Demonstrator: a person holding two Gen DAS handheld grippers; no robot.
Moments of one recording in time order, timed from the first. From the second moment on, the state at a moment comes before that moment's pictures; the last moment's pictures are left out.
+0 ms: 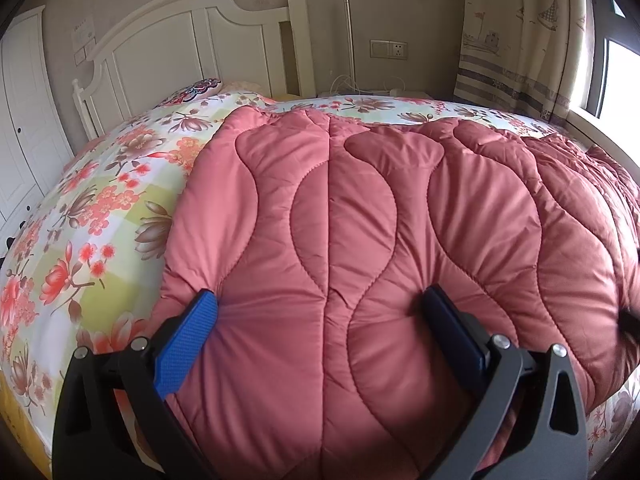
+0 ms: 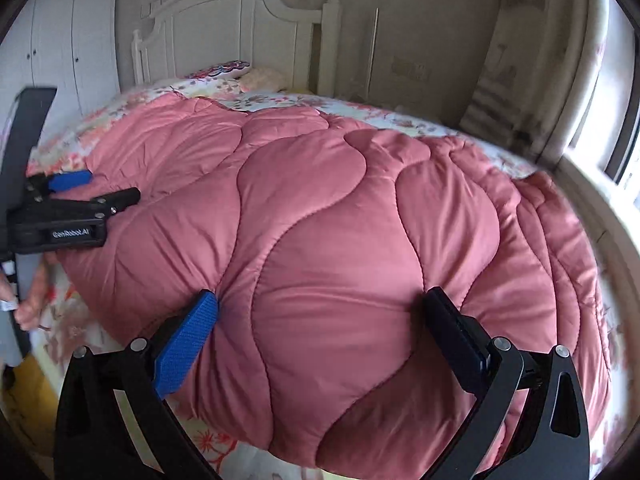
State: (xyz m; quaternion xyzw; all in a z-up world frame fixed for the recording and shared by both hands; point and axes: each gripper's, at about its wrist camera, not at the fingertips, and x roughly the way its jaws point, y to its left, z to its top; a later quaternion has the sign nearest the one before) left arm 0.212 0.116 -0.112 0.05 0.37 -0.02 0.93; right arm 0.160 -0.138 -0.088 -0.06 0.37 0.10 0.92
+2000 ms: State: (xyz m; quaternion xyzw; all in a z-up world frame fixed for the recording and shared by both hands) left arm 0.347 0.070 -0.102 0.07 0.43 -0.04 0.90; right arm 0.044 -0.310 -0.088 0.27 0.40 0.13 0.87
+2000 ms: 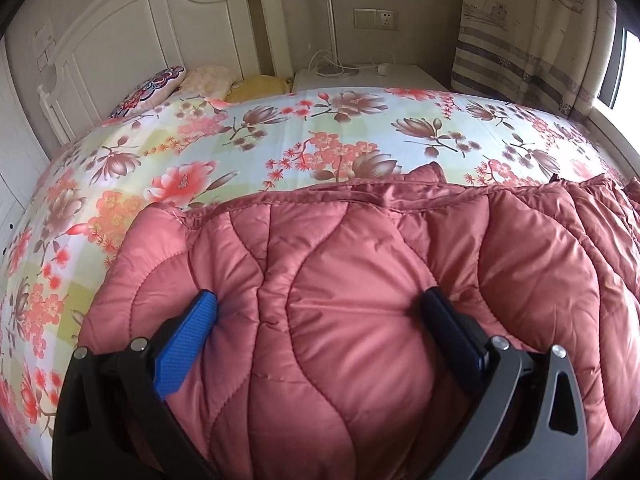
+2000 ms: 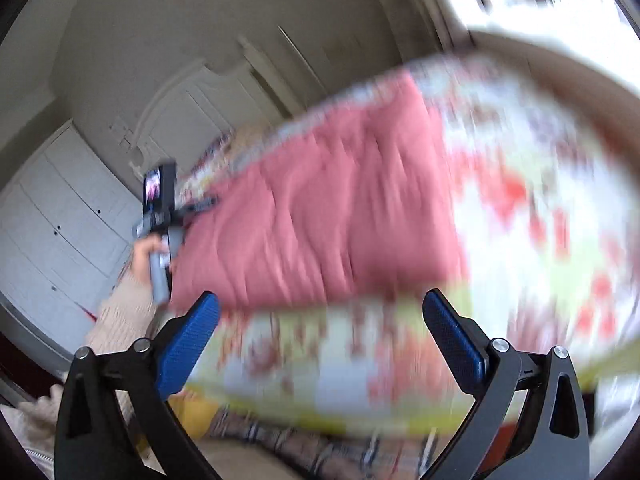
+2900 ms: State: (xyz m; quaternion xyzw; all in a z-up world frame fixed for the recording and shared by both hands) left arm 0.249 -0.017 -0.036 0.08 0.32 -0.06 0.94; right arm 0.088 -0.324 -0.065 0.36 0.19 0.10 0.91
